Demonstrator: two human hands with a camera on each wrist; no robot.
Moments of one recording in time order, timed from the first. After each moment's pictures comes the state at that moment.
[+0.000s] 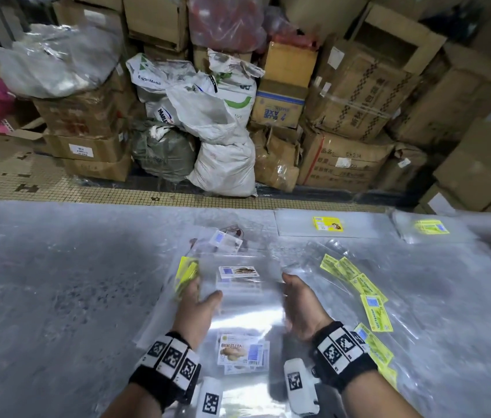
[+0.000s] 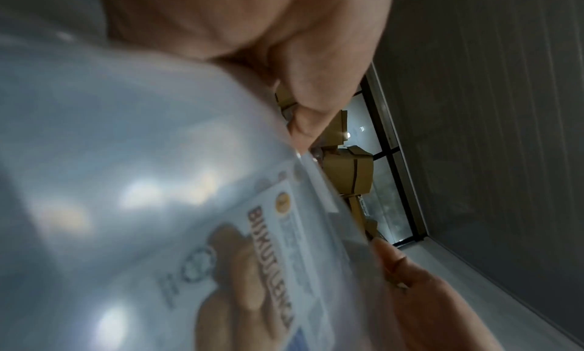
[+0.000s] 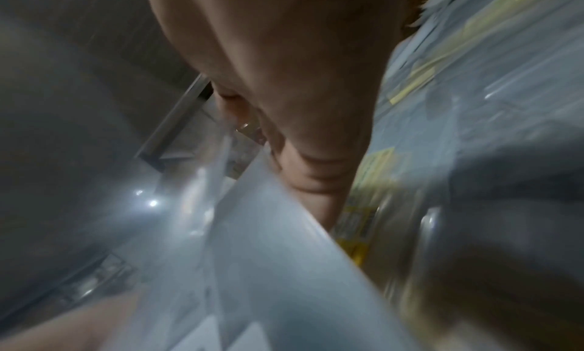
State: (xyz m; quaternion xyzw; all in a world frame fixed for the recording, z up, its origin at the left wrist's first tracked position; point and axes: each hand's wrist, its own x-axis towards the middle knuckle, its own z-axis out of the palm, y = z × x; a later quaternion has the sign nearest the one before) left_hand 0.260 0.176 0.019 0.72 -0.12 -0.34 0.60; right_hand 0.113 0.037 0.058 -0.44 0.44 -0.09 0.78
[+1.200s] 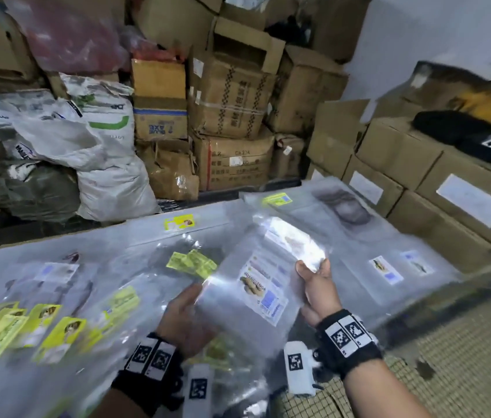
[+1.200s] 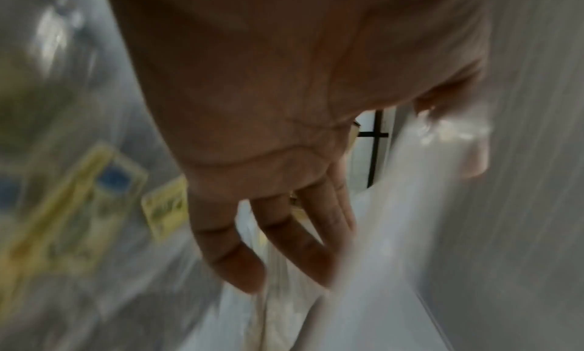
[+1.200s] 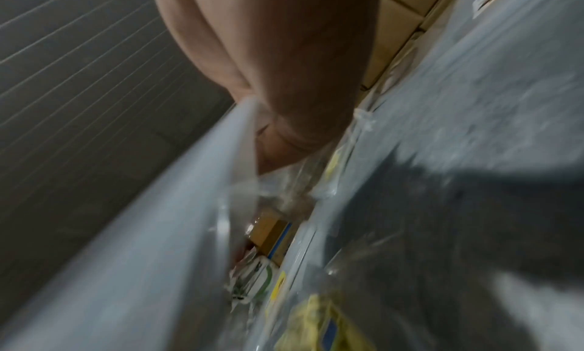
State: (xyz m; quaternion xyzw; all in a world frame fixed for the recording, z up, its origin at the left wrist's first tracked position) left_hand 0.007 0.020 0.062 0.26 -0.21 -0.72 0.61; right_hand -0.193 -0.109 0.067 -0.30 0.44 -0.50 0.68
